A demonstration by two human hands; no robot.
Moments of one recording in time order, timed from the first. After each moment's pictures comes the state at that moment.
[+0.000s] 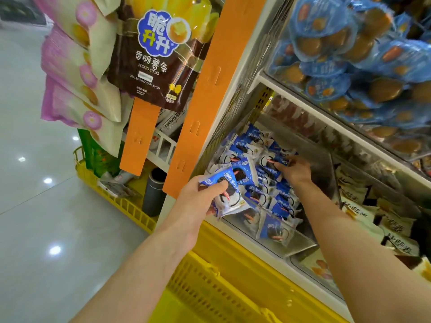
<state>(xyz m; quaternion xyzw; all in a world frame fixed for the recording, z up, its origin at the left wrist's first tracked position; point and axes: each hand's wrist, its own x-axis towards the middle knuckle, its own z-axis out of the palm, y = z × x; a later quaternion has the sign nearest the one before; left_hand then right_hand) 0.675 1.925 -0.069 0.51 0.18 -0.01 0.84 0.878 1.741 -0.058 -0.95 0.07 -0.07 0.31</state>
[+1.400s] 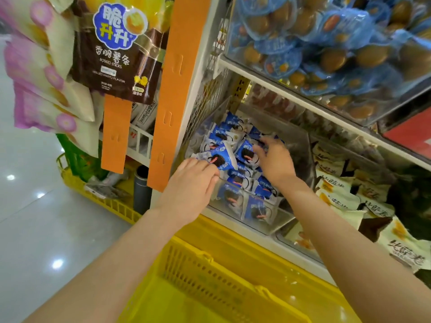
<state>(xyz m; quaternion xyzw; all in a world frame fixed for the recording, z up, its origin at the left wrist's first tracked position) 0.692 1.916 -0.084 0.94 -0.11 0.23 0.24 0.807 1.747 -0.039 -0.97 -0.09 -0.11 0.19</state>
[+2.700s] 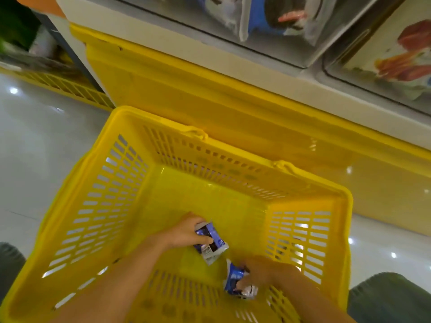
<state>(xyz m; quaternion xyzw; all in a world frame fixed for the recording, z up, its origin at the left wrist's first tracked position) 0.558 1.829 -0.440 0.75 0.01 -0.48 0.45 0.525 1.605 -0.409 -0.74 -0.07 0.66 0.09</state>
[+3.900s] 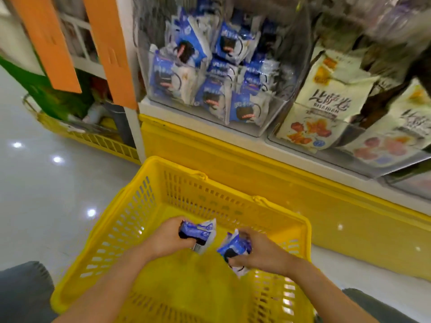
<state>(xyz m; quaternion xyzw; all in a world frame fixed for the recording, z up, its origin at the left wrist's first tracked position) 0.565 1.868 -0.315 0.81 0.03 -0.26 0.52 0.568 1.627 -0.253 -0.85 -0.02 0.40 0.34</state>
